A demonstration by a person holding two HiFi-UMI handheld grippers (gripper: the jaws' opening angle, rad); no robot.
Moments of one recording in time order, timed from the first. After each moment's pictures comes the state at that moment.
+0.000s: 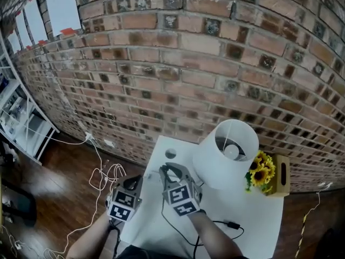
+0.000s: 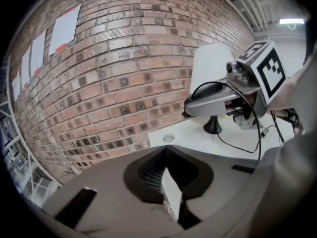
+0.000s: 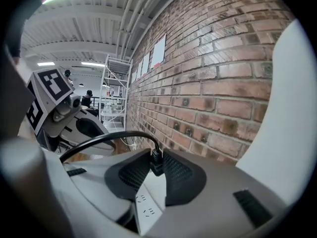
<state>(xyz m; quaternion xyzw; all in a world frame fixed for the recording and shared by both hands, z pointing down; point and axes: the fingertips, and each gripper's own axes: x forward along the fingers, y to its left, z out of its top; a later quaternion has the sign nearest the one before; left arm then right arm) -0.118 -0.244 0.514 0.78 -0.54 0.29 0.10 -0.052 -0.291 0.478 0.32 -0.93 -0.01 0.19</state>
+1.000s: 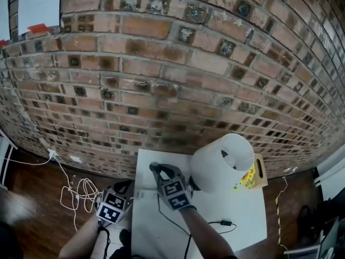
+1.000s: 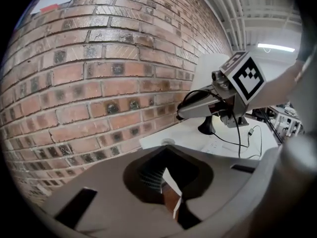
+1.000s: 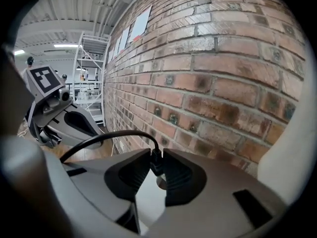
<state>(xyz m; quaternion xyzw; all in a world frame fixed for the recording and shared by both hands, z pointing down) -0.155 -0.315 0.538 0.88 -0.40 0.26 0.11 -0.072 -0.370 0.513 0.43 -0.86 0.05 0.28</state>
